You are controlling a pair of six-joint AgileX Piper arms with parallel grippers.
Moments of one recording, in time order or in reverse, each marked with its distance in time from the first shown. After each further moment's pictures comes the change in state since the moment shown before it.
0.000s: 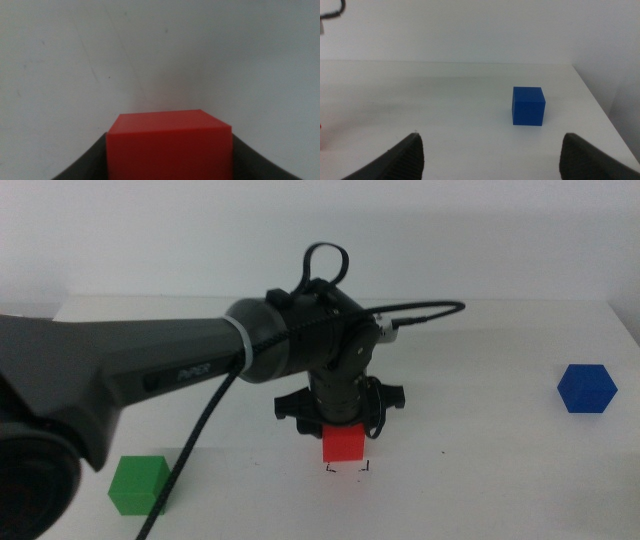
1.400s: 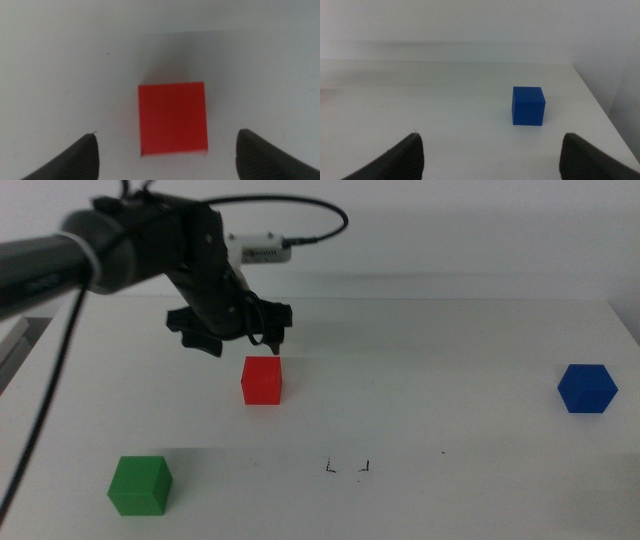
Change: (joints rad) left arm 0.389 -0.082 -0.044 -0.164 -0.007 0.558; right arm 0.000 0.000 0.000 0.000 0.000 0.000
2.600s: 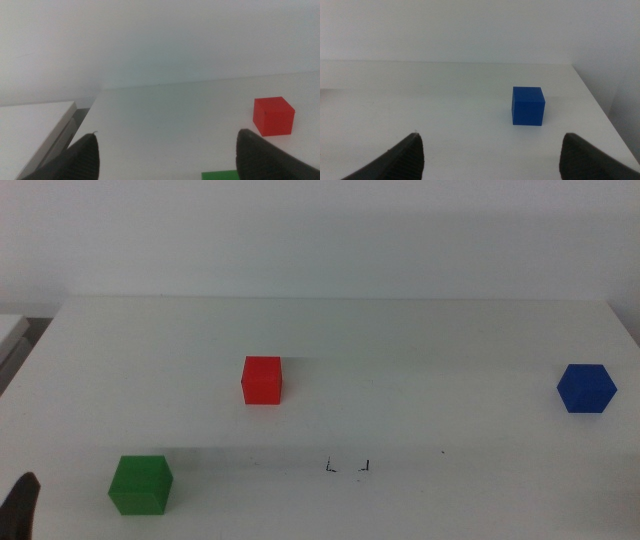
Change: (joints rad) left arm 0.358 -1.943 1.558 -0.040 -0.715 0.417; right arm 0.000 0.000 0.000 0.000 0.000 0.000
